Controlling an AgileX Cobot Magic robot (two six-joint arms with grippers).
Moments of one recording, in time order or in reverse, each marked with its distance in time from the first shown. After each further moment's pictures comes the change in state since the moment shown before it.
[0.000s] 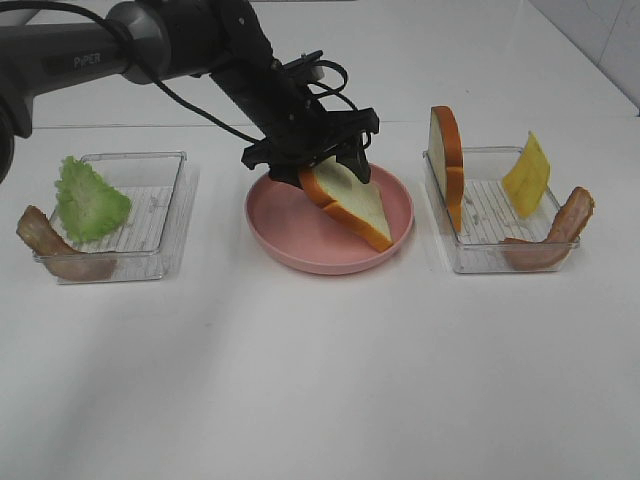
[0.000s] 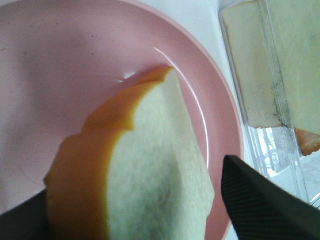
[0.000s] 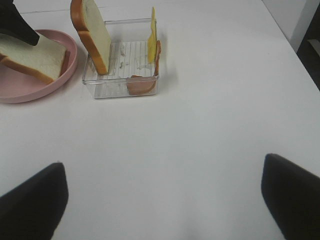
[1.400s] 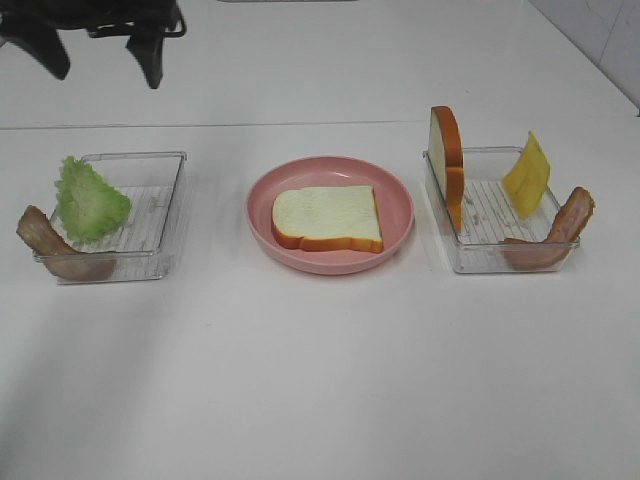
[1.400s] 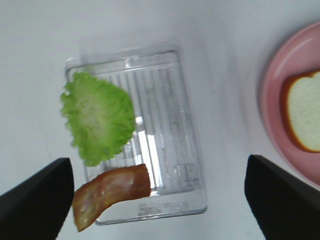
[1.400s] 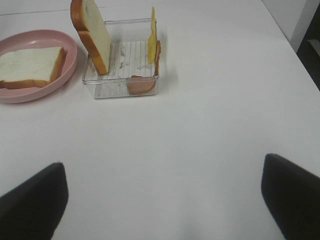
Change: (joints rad) left arm 0.192 -0.461 0.204 0.608 0.335 -0.152; right arm 0.000 0.000 0.000 0.000 0.000 0.000
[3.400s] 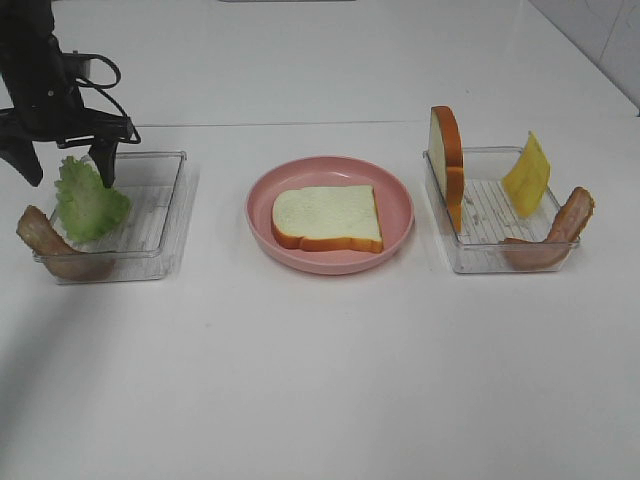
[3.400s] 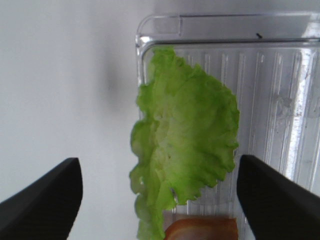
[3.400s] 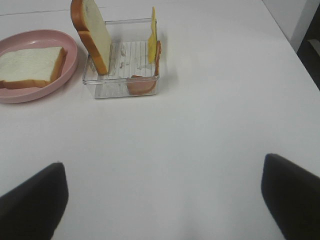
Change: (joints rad) left arm 0.210 0.354 -0.109 -0.054 0.004 0.075; right arm 0.000 0.000 0.000 0.005 0.000 0.000
